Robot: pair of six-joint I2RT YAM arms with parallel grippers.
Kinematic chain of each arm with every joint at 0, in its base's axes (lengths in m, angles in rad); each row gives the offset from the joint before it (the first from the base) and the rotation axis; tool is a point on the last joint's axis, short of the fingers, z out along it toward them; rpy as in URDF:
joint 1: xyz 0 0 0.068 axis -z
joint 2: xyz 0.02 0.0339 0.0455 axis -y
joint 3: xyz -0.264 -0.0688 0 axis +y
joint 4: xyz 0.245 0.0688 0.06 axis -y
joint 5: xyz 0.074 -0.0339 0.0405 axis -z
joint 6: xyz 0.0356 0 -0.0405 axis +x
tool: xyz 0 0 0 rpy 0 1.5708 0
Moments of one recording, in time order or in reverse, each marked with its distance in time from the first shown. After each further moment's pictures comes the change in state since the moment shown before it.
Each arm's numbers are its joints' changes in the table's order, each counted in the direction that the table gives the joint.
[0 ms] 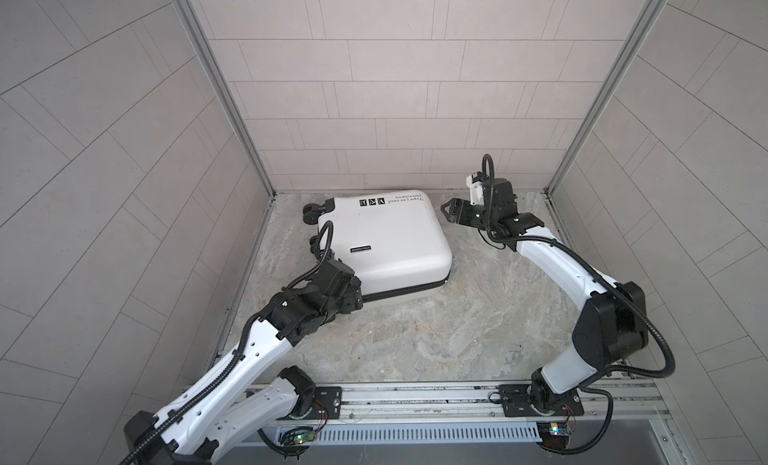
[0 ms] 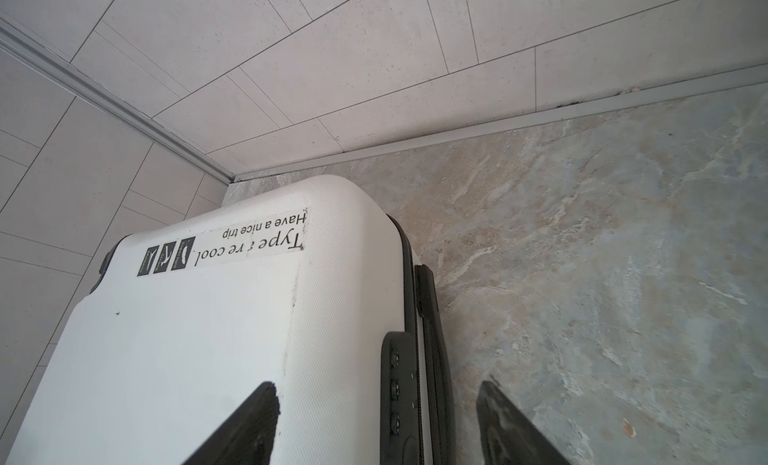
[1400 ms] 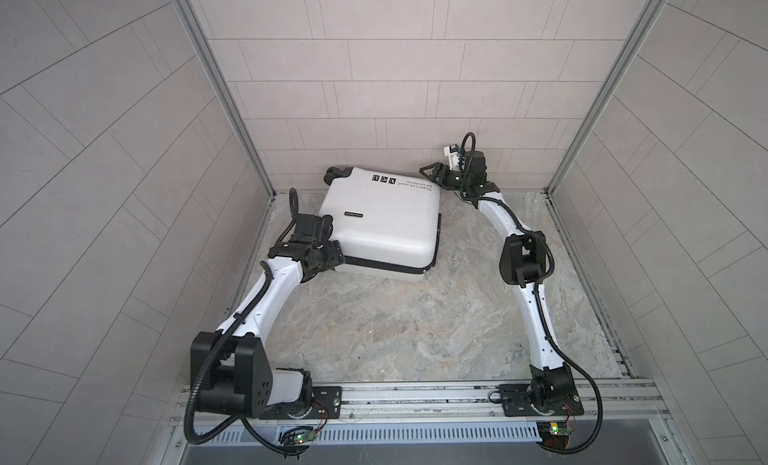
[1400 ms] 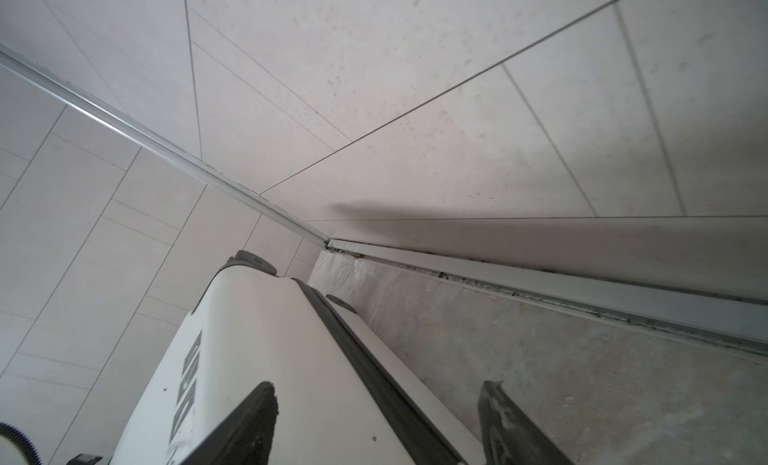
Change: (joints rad) left arm -0.503 -0.455 -0.168 0.216 0.281 0.180; right arm 0.137 -0.982 -1.088 0.181 -0.515 0.182
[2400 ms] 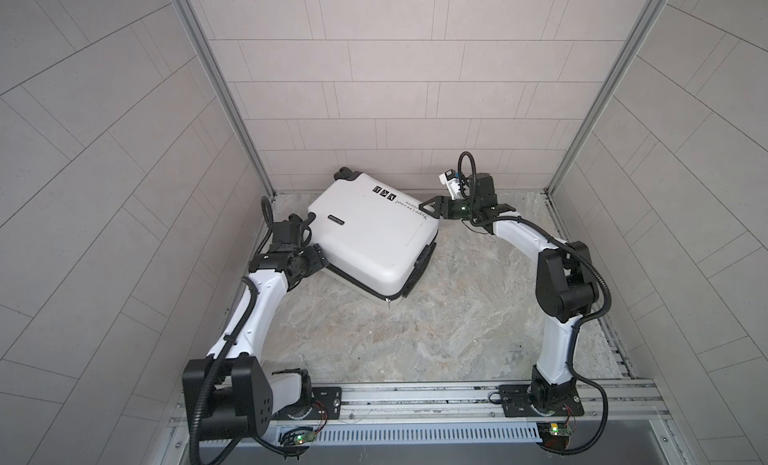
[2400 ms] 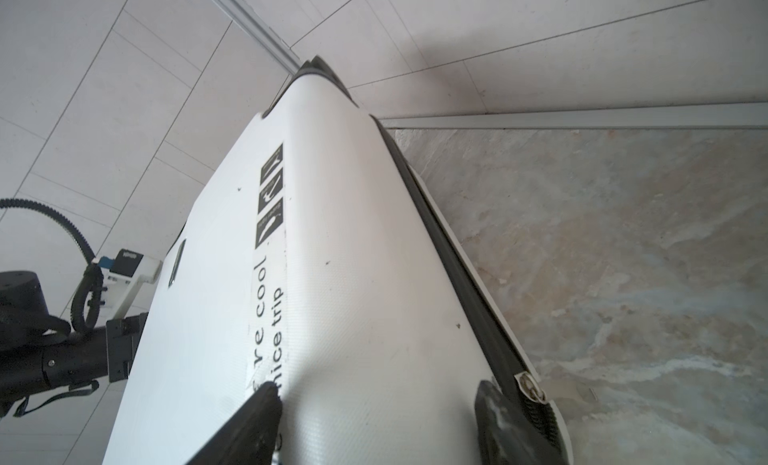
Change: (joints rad) left arm -0.137 0.107 0.076 0.001 0.029 0.005; right arm -0.095 0.669 0.952 0.040 0.001 -0.282
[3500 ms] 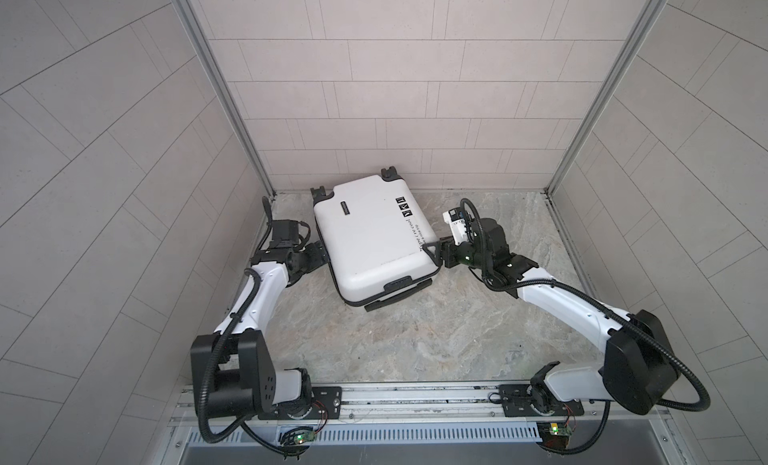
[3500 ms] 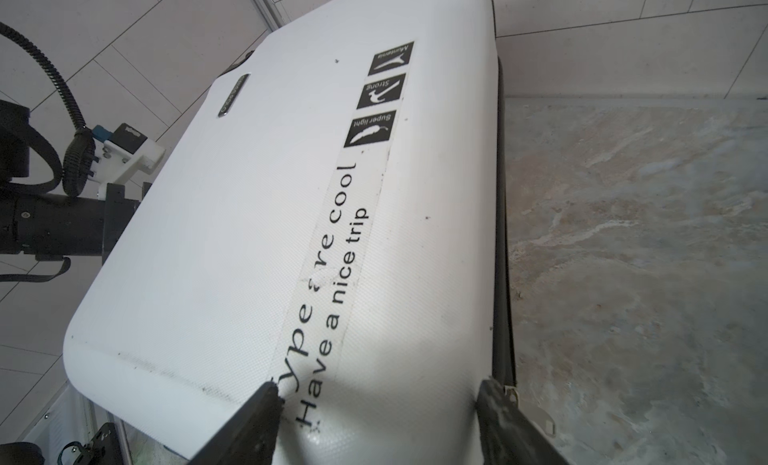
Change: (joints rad) left arm -0.036 -0.106 0.003 0.102 0.132 0.046; right arm -0.256 0.589 0.600 0.069 0.470 -0.051
